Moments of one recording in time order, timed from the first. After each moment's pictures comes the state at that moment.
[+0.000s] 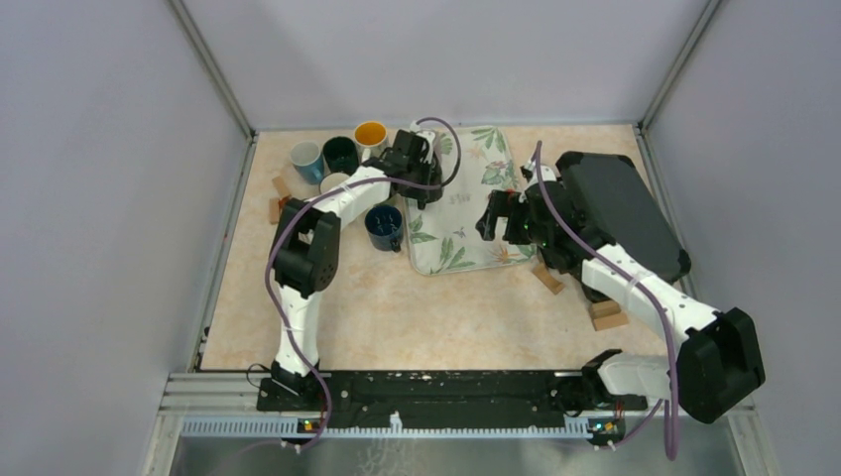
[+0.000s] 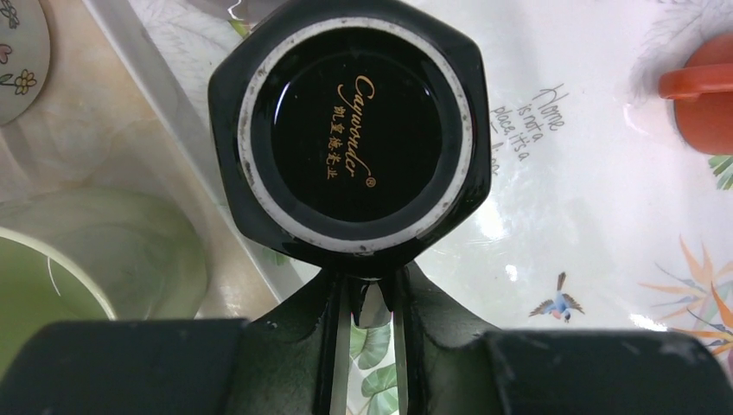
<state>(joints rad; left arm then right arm) -0.47 2.11 1.68 -0.39 0.02 -0.17 0.53 1.22 0.89 -0.24 0.05 0.49</state>
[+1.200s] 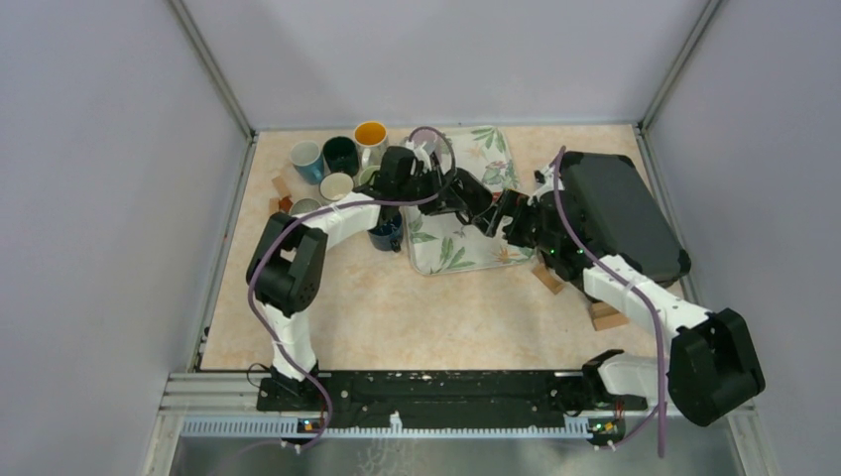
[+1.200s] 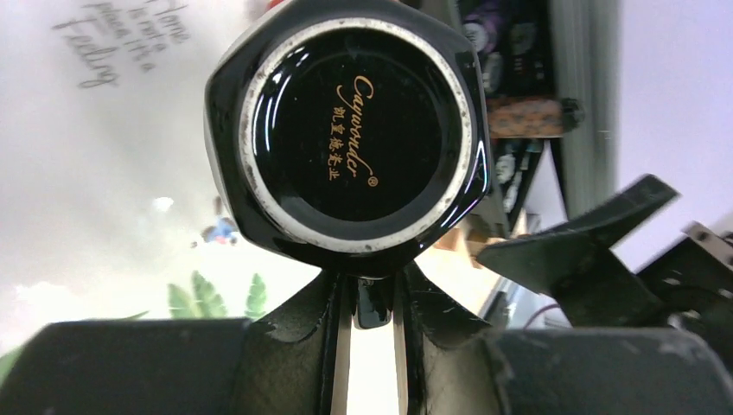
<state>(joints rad) -0.50 1.93 1.32 0.06 0.55 -0.75 0.47 1.22 0.73 0.05 -0.10 0.68</state>
